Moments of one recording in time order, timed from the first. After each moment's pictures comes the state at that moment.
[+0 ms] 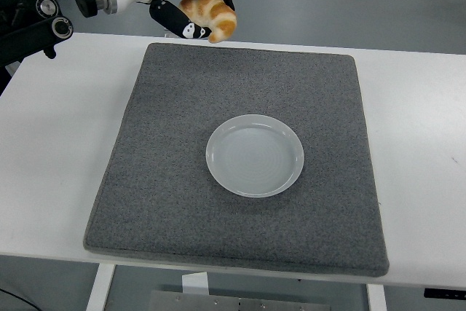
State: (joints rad) left arm -1.41 0.67 -0.09 -1.21 1.06 -0.08 -0.30; right arm 0.08 0.00 -0.01 0.12 0.06 0.00 -0.02
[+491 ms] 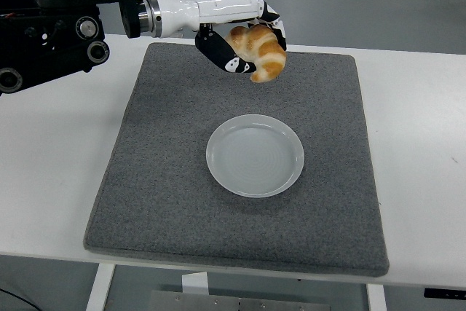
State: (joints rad) left arm -1.42 0.60 -0.09 -1.33 1.16 -0.08 -0.29; right arm 0.08 0.00 -0.01 0.12 0.06 0.00 -0.02
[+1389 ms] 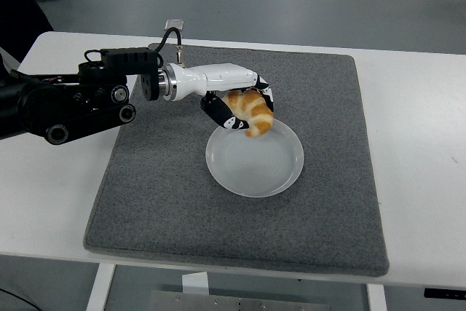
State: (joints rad) left arm -1.18 0.45 -0.08 -1.19 1.28 -0.04 -0.30; right arm 0.08 0.00 -0.01 0.12 0.06 0.00 -0.02
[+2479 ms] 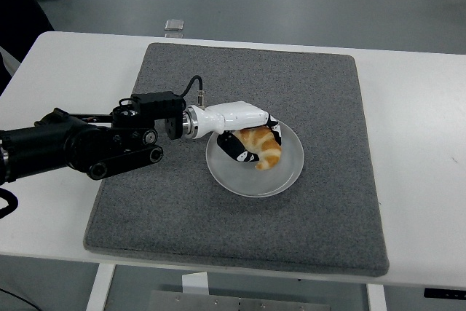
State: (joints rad) left arm -1.07 0.30 0.00 -1.04 1.37 0.10 -0.30; right arm 0.08 0.00 -0.01 0.12 0.06 0.00 -0.02
